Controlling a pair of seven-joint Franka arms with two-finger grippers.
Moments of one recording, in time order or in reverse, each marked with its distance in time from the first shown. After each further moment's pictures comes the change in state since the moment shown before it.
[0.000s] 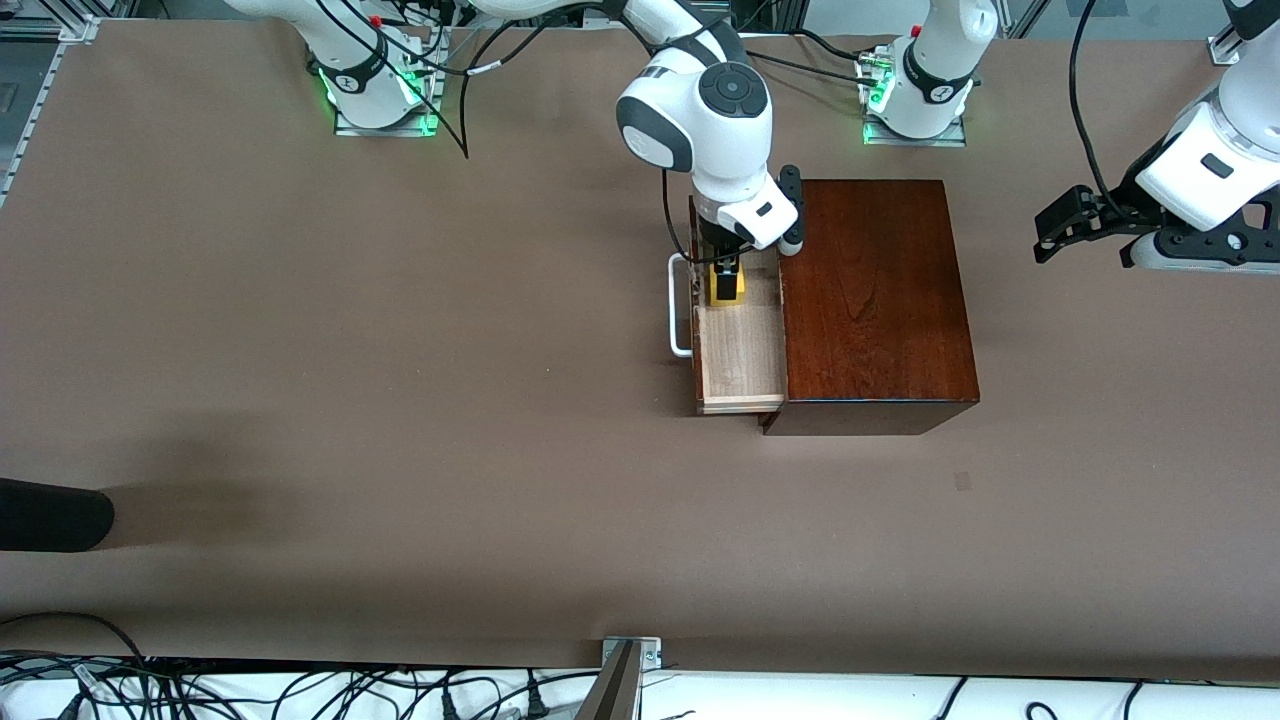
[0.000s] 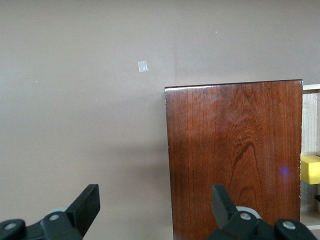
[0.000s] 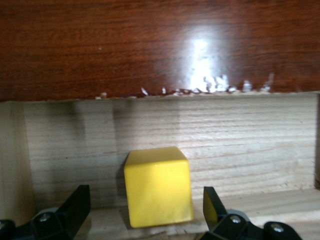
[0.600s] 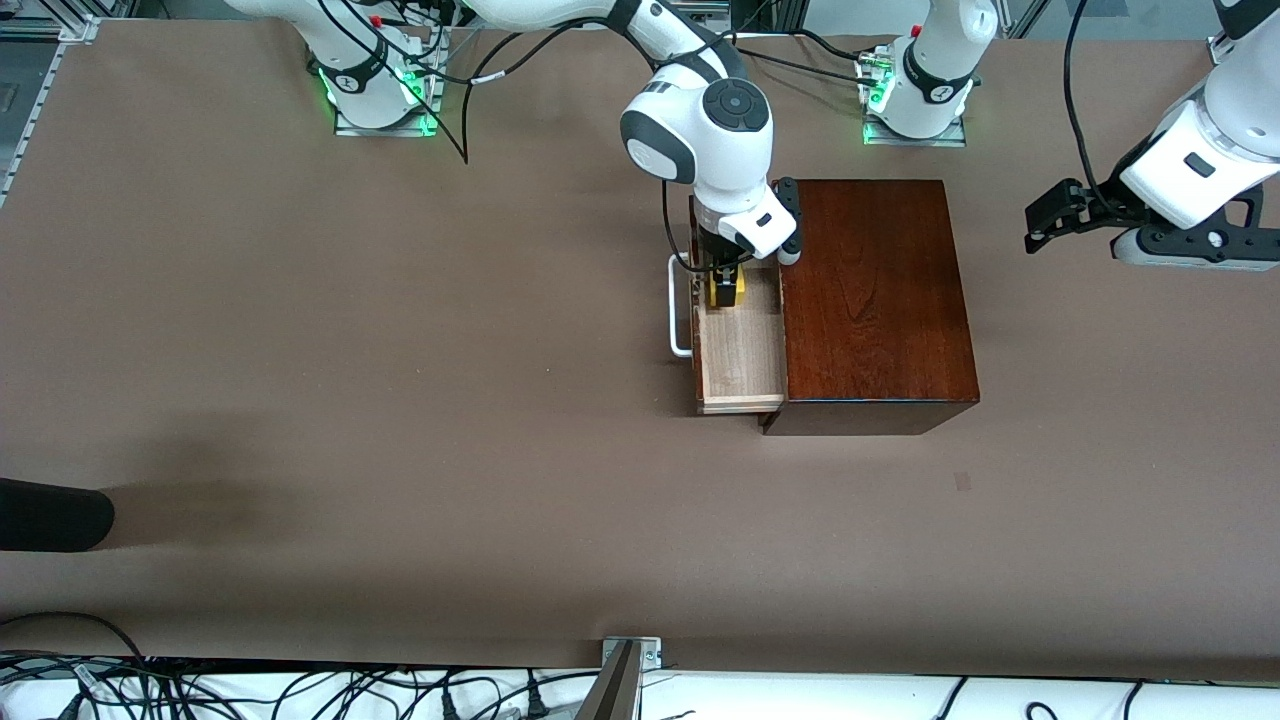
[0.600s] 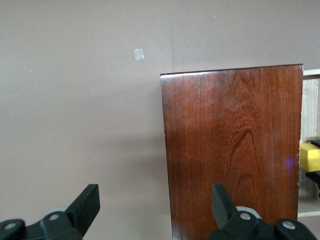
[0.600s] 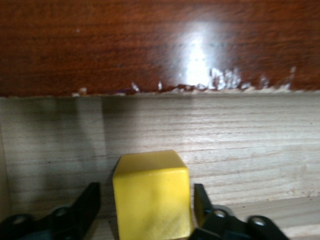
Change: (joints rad) left arm -0.005 0.000 -0.012 0.001 0.000 -0.050 0.000; right arm 0.003 0.029 -0.010 0.012 -0.018 0.022 0.000
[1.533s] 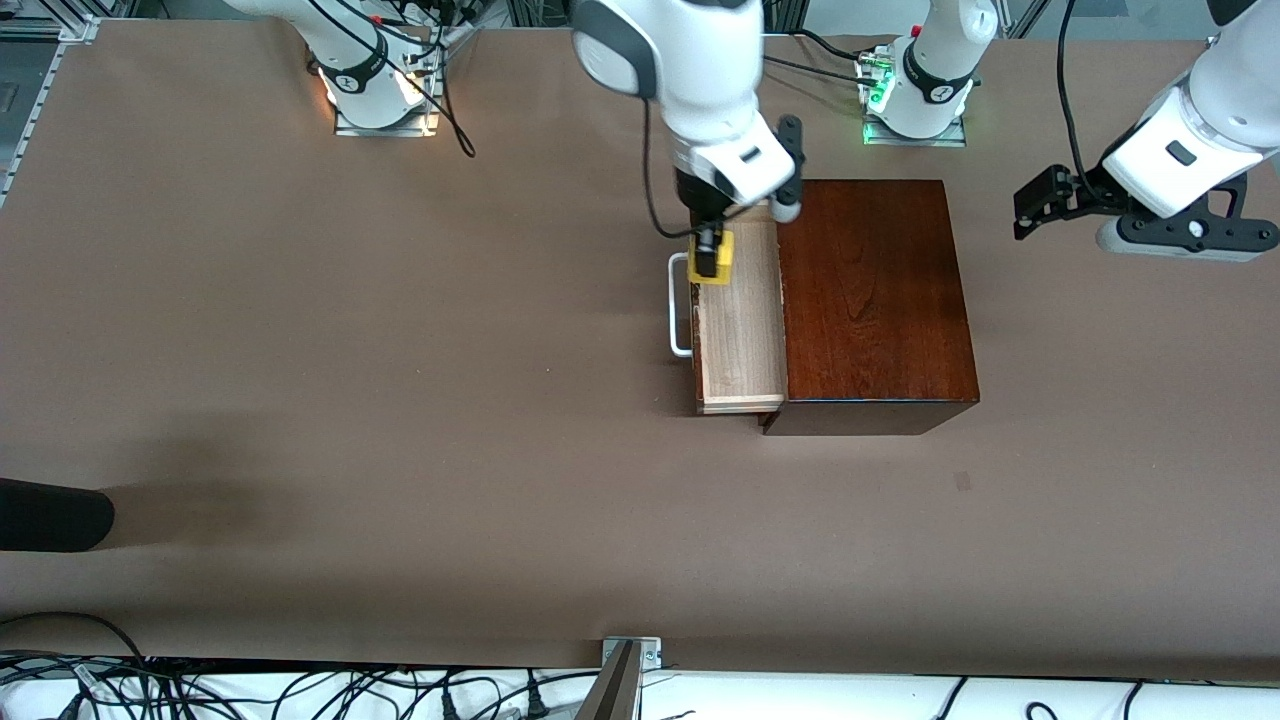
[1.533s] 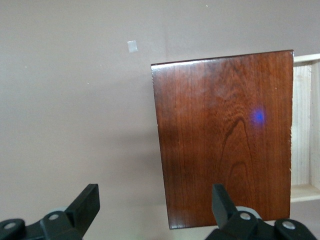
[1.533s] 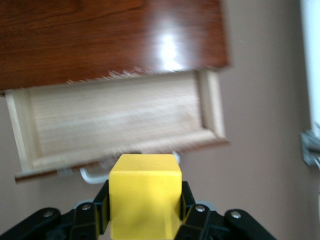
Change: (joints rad) left arm -0.004 0.001 -0.030 0.040 0.000 -0.072 0.003; right arm -0.084 -0.181 -0.038 0.217 0.000 -0.335 0.026
